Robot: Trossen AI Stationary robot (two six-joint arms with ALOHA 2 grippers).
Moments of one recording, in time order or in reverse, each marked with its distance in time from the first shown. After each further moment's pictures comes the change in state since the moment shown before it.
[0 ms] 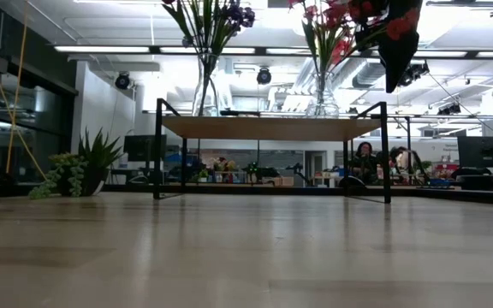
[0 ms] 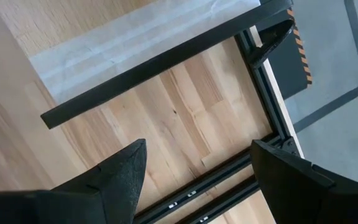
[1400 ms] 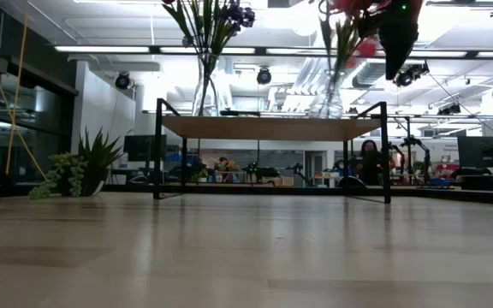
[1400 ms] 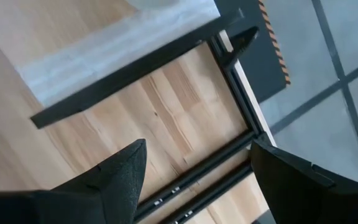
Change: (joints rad) left arm 0.075 0.000 0.000 0.108 0.028 -0.061; right arm 0.001 0.000 0.109 -0.046 0.047 0.026
